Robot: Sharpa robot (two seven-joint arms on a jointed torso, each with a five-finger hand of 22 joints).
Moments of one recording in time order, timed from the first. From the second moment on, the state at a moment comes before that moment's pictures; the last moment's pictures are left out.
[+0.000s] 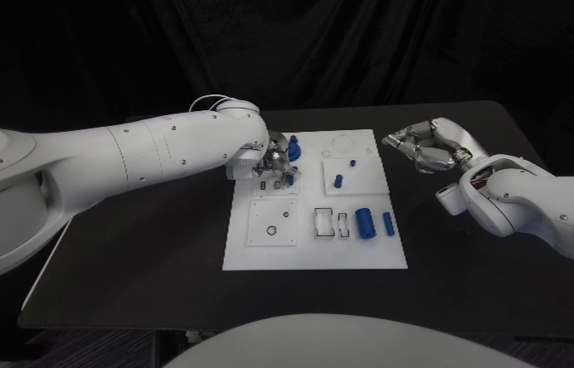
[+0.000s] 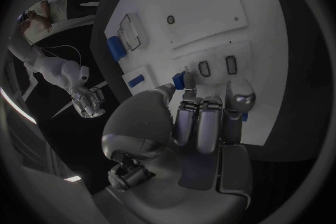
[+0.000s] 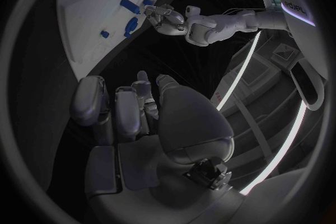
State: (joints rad) left arm 1.34 -0.49 -0.21 1.17 -0.99 0.29 -0.48; left_hand 1.10 0.10 0.19 0.26 0.20 0.81 0.06 0.54 0.99 1.47 0.01 1.56 1.31 1.47 -0.03 1.56 1.31 0.13 1.15 0.08 1.32 1.06; right arm 1.24 -0.93 -0.25 1.48 -0.66 -0.46 0.36; right_hand 1.30 0.10 0.03 0.29 0.42 0.94 0.13 0.14 0.20 1.03 0.05 1.17 0.93 1.44 -0.02 1.31 1.22 0.10 1.40 0.08 1.15 1.31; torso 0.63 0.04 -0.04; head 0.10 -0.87
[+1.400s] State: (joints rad) left arm 1.33 -0.54 -0.21 1.19 -0.99 0.29 -0.47; left_hand 1.08 0.00 0.44 0.11 0.49 0.94 0.06 0.34 1.01 1.47 0.00 1.56 1.31 1.47 -0.04 1.56 1.31 0.13 1.16 0.06 1.30 1.09; right arm 1.24 -0.93 -0.25 1.46 -0.66 -0.44 0.35; right_hand 1.30 0.10 0.03 0.29 0.42 0.94 0.13 0.14 0.20 1.03 0.05 1.17 0.93 1.44 -0.02 1.31 1.21 0.10 1.40 0.08 1.15 1.31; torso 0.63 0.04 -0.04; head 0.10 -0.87
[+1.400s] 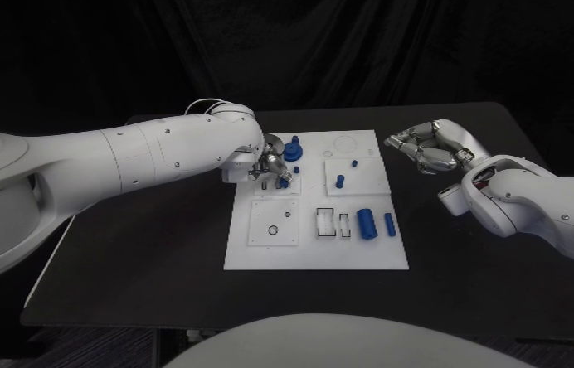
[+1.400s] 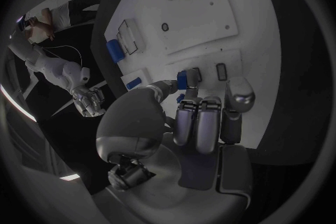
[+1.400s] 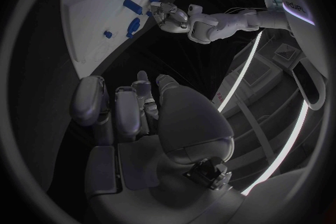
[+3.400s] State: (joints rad) left arm 1.28 -0.62 -0.21 1.26 -0.99 0.13 -0.45; left_hand 1.00 0.01 0.54 0.05 0.42 0.98 0.06 0.29 1.00 1.47 0.00 1.56 1.31 1.47 -0.04 1.56 1.31 0.13 1.17 0.06 1.29 1.10; right arm 1.24 -0.93 -0.25 1.45 -0.66 -0.44 0.34; right_hand 1.31 0.11 0.03 0.29 0.43 0.94 0.13 0.14 0.20 1.03 0.05 1.17 0.92 1.44 -0.02 1.29 1.19 0.10 1.40 0.08 1.14 1.31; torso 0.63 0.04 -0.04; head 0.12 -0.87
